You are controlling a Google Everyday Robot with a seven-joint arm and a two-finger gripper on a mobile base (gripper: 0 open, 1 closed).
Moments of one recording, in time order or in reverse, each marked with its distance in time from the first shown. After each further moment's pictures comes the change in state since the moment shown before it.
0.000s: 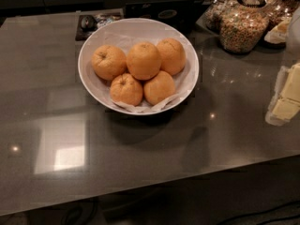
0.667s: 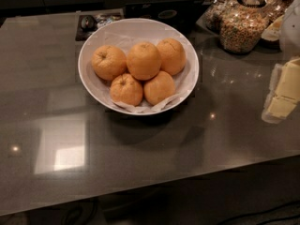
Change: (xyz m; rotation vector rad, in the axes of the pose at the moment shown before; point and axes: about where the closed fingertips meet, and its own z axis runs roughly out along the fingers) arm -0.008 -0.001 -0.002 0.008 0.048 -0.013
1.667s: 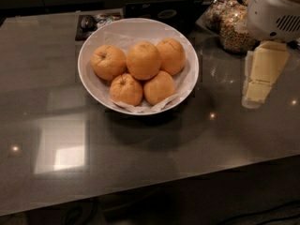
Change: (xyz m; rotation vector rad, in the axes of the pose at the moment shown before) arm -0.040 -0.015 0.008 -0.059 0.051 -0.097
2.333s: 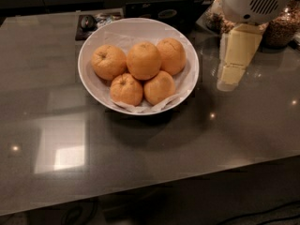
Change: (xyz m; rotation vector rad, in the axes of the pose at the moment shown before) arm -0.049 -0.020 -0.017 0.087 -0.069 -0.077
